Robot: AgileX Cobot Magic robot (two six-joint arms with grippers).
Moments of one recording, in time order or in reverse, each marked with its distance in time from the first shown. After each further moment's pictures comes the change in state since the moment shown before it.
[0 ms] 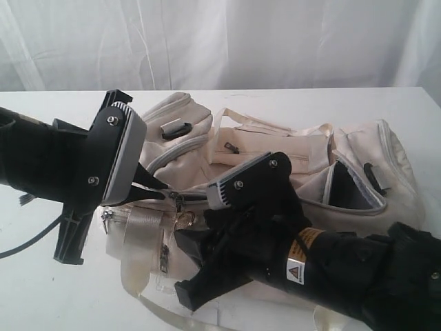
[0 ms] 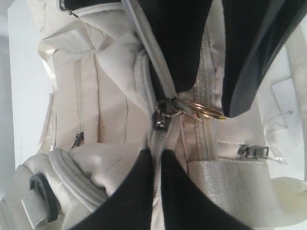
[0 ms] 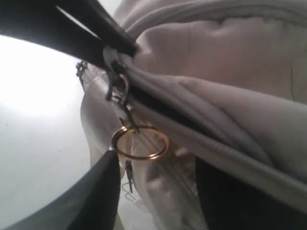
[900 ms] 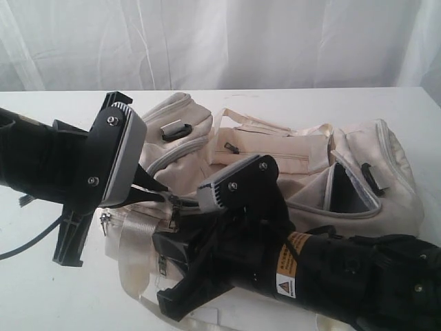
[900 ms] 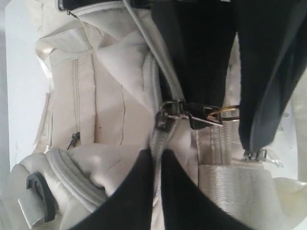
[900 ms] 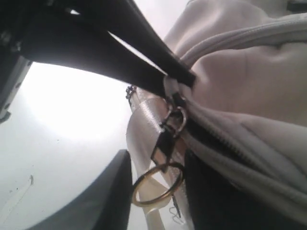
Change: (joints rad) left arm 0.000 0.000 0.000 0.000 0.008 -0.012; right arm 0.000 0.047 0.000 -0.242 -0.159 0.267
